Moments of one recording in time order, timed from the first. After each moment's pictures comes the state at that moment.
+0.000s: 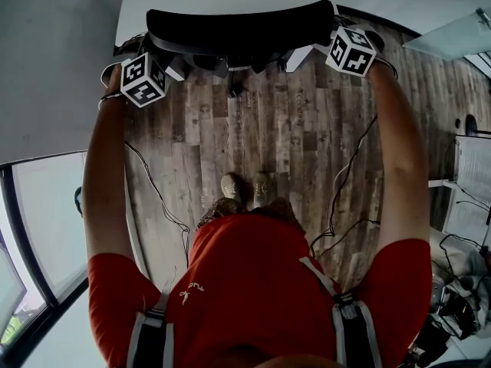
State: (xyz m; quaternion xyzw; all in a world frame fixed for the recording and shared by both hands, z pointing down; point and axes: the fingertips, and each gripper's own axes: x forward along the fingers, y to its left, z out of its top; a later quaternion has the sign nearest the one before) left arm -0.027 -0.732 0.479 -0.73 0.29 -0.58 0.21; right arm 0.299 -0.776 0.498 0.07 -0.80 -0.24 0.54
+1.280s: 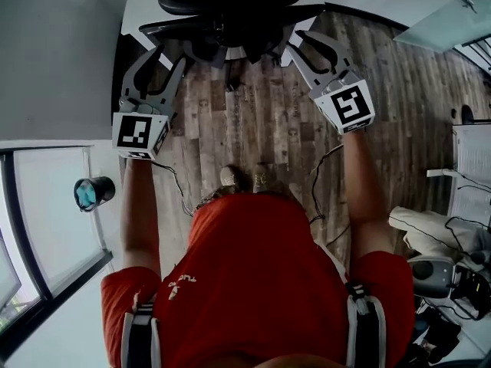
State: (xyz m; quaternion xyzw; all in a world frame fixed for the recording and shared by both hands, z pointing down) left arm 0.038 -0.548 0.317 -0.85 0.51 -0.10 0.10; right arm 0.245 -0.576 0.320 0.32 -0.92 -0.18 0.12
